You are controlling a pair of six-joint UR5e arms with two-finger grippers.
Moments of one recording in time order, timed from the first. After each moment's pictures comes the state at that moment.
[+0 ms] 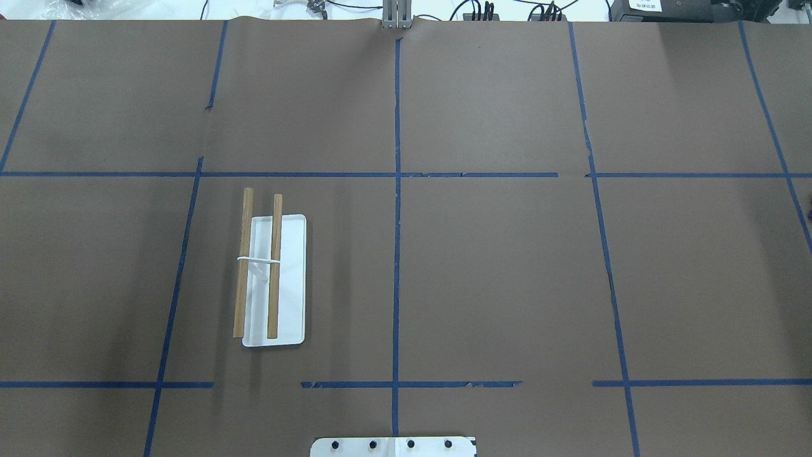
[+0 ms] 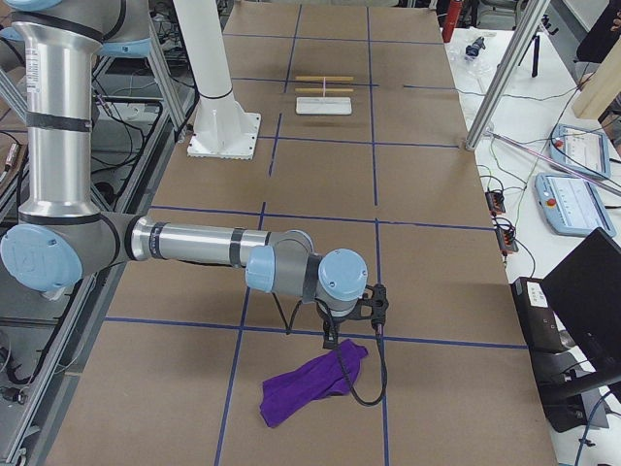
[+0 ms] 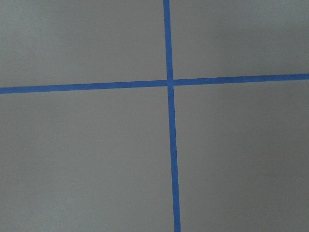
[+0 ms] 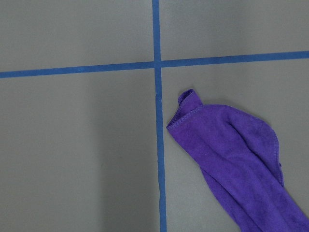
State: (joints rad) left arm -1.55 -1.48 -1.69 -1.63 -2.37 -0.02; right arm 1.63 -1.65 1.62 -1.63 2.46 -0.06
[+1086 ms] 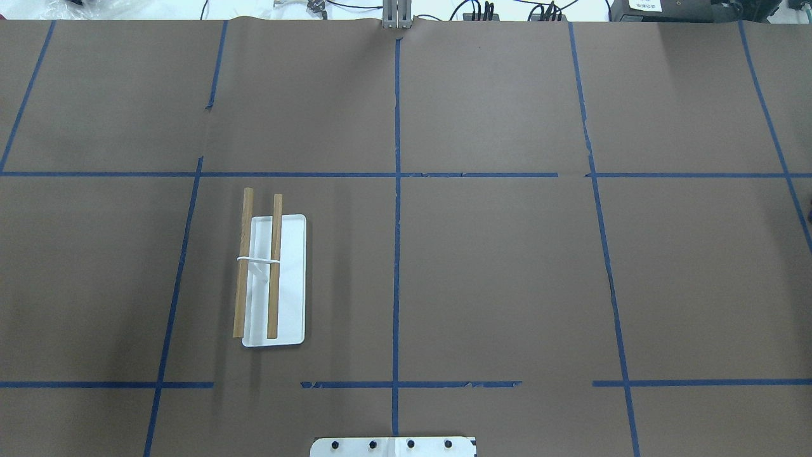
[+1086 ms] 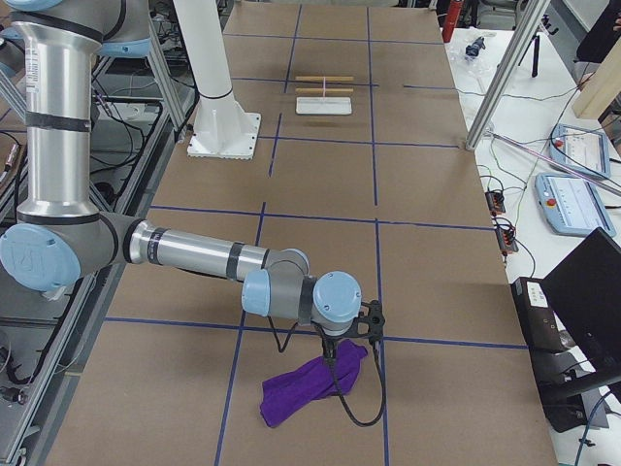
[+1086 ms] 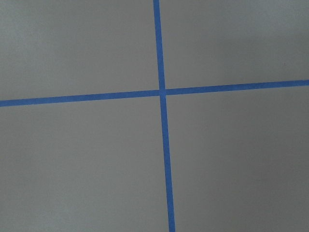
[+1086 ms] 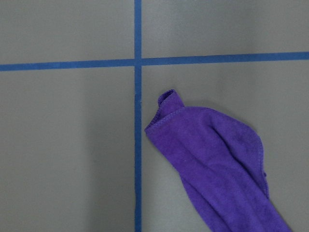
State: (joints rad) left arm -1.56 -1.49 -1.71 -1.64 -2.37 -0.02; right arm 1.63 -1.67 1.48 -1.44 2.45 -0.09
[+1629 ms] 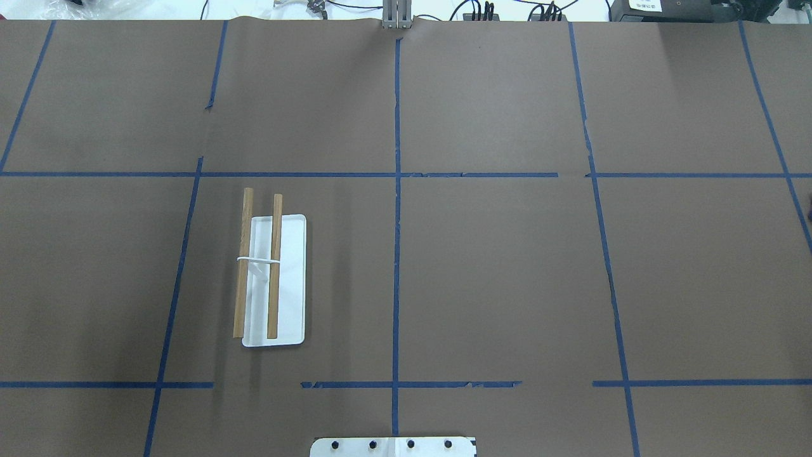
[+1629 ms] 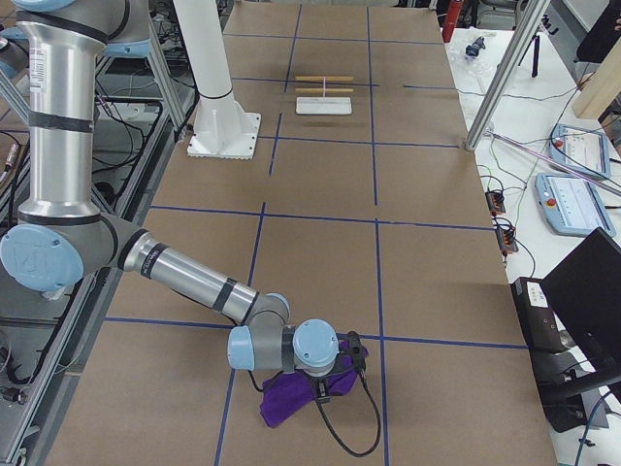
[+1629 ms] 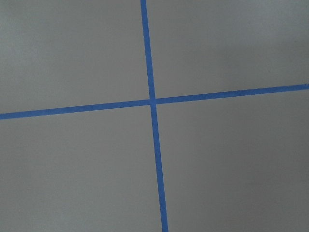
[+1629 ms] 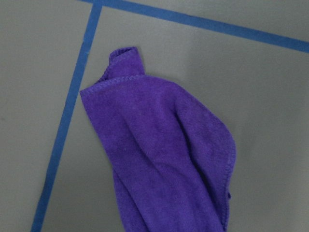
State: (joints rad) left arm -1.56 -1.48 -1.77 -1.65 -2.37 -0.02; right arm 1.54 -1.67 1.22 -1.04 2.38 -0.18
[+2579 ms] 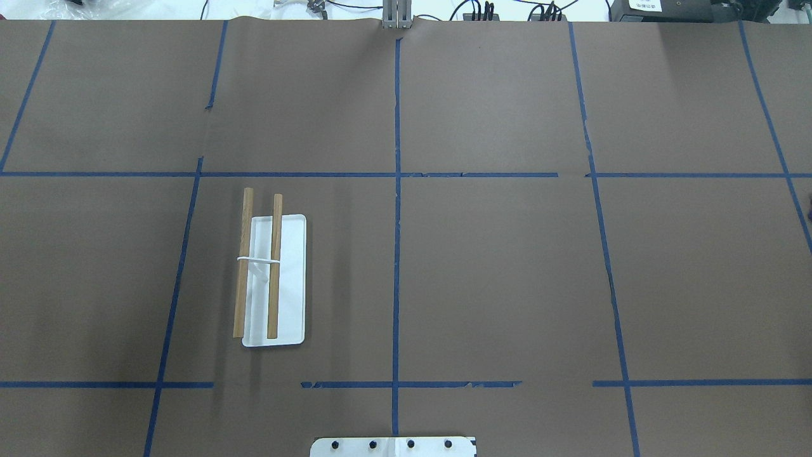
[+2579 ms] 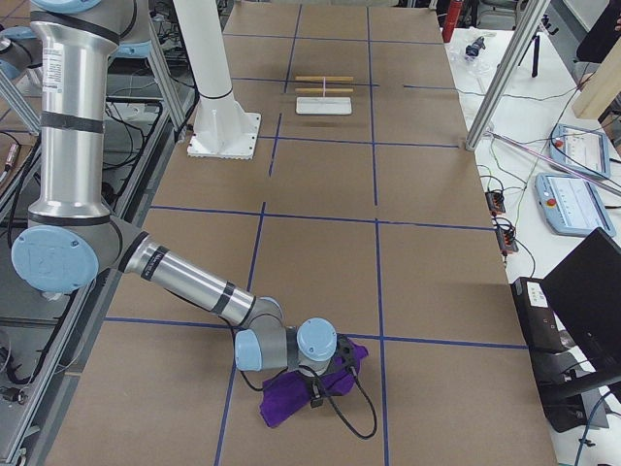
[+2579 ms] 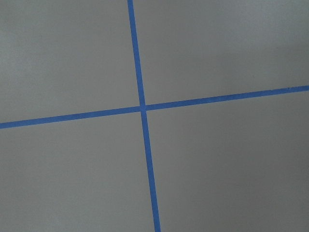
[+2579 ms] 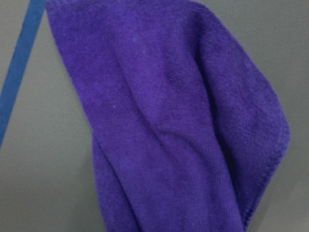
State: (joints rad) left arm -1.56 -1.48 -1.79 -1.65 -2.37 -0.02; right arm 1.41 -1.68 1.15 -1.00 2.29 -0.20
